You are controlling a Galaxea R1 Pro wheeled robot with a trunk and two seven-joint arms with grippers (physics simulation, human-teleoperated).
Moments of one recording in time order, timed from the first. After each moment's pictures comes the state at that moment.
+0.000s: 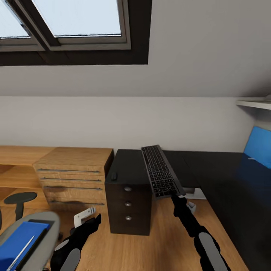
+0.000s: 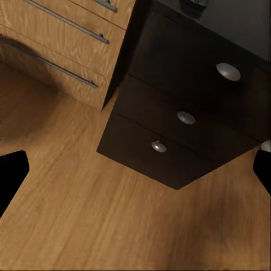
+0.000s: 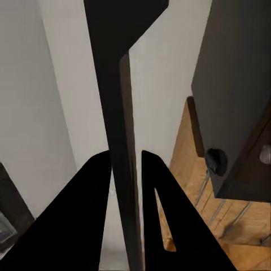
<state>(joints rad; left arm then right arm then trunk) -0.08 0.07 -0.25 -1.53 0.67 0.38 0.56 -0.24 0.08 -0.14 -1.15 -1.32 0.34 0.31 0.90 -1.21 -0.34</state>
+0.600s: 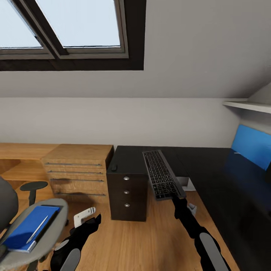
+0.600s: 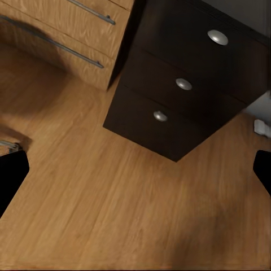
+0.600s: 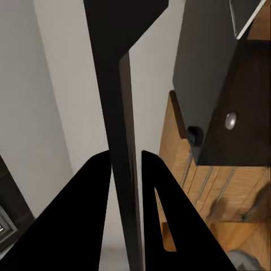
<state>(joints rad) -0.08 0.07 -0.25 -1.53 0.67 0.38 0.56 -0.24 0.07 -0.14 -1.14 -1.35 0.33 0.24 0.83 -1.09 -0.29</state>
